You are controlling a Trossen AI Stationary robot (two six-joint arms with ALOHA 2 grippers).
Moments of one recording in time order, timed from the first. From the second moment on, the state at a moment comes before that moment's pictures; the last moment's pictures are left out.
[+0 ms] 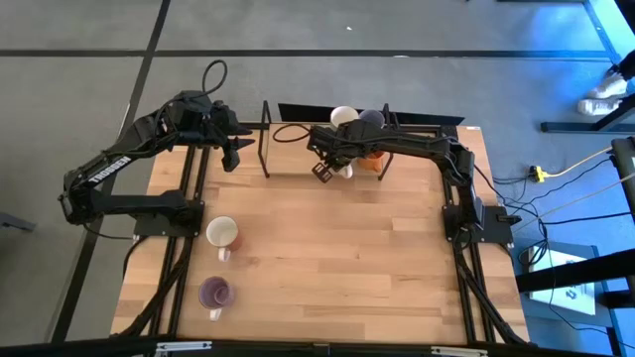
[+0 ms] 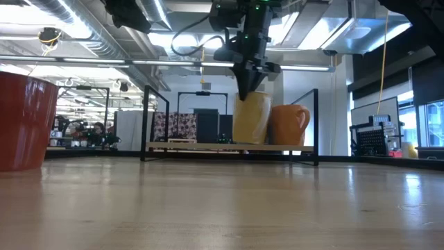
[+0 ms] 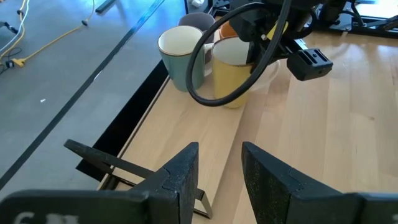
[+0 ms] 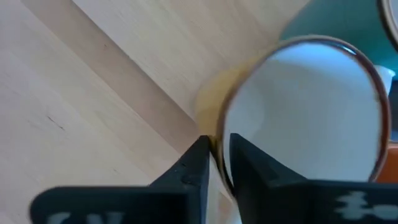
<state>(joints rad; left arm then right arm) 0.59 0.94 1.19 -0.82 0.12 0.18 -0.25 2.05 1.94 -1.19 0.24 0.49</state>
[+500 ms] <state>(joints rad) 0.59 0.94 1.19 -0.82 0.12 0.18 -0.26 2.06 1.95 -1.15 0.25 0.49</state>
